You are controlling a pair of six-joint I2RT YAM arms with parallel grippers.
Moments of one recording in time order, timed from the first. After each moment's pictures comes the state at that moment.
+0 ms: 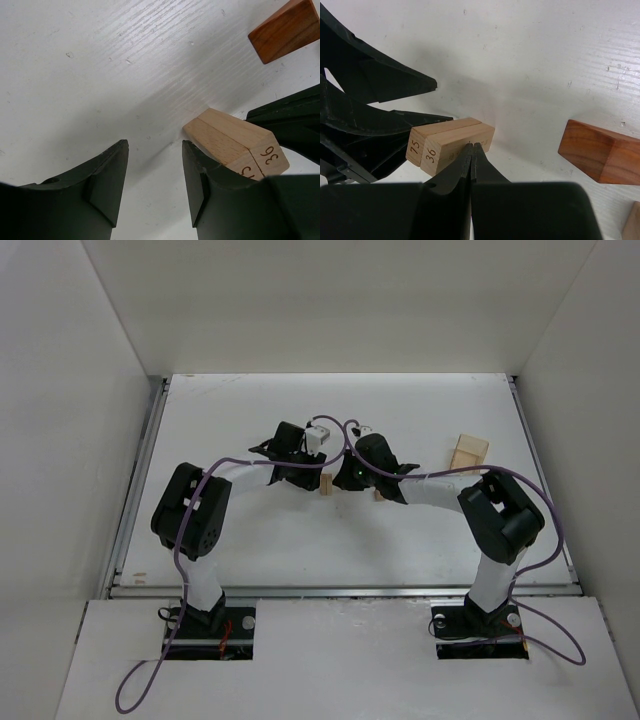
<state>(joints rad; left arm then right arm) -0.49 1.82 1.09 -0.18 0.22 0.01 0.65 1.81 1.03 0.14 -0.10 0.61</state>
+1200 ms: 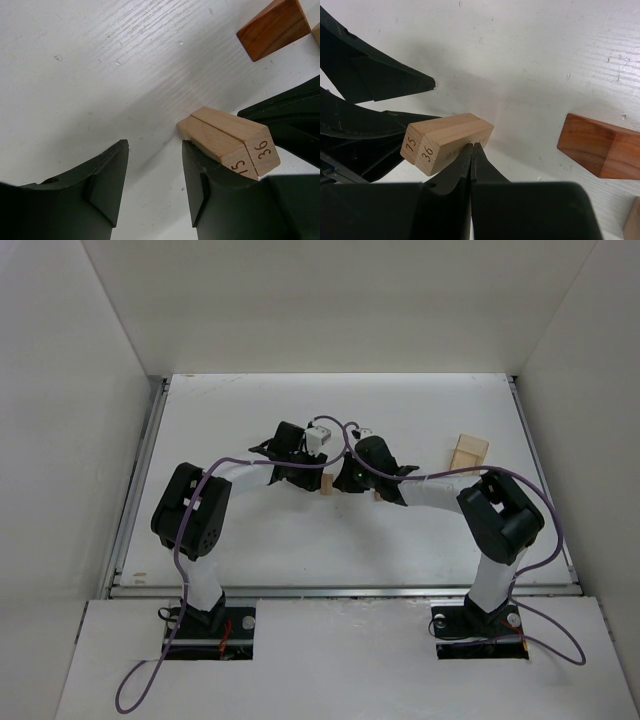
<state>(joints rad) -0.49 1.82 1.10 -0.18 0.26 0.01 0.66 1.81 1.02 0.14 -0.09 0.61</state>
